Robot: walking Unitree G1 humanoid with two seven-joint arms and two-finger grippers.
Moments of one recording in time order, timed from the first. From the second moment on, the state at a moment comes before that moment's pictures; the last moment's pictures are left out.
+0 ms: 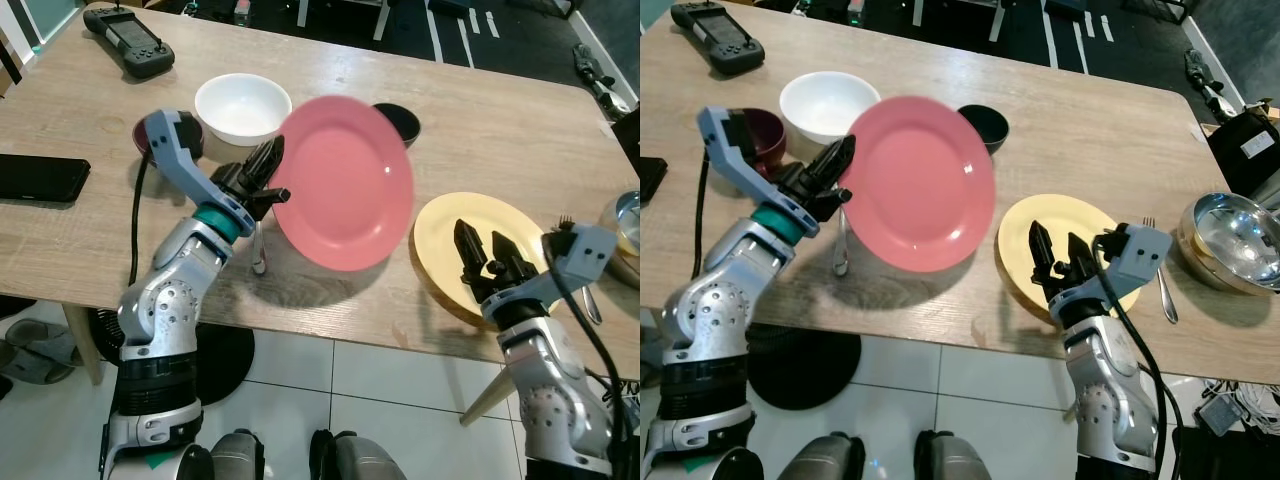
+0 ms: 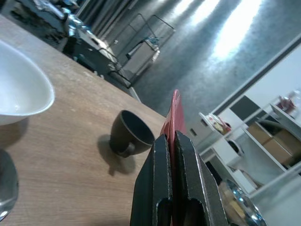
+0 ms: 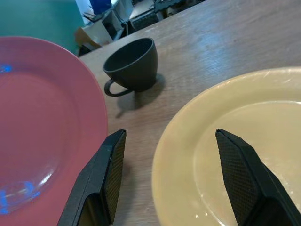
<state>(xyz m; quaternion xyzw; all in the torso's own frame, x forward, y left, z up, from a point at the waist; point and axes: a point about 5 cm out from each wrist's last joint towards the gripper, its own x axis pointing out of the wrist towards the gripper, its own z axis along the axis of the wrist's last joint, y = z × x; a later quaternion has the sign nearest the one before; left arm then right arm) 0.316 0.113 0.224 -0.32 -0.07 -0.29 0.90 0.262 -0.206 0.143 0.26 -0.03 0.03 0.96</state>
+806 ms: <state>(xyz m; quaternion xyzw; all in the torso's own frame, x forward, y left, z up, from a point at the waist) 0.322 0.088 0.272 -0.39 -0.12 -0.43 0.81 0.251 -0.181 0.198 0.49 -0.16 0.15 0.84</state>
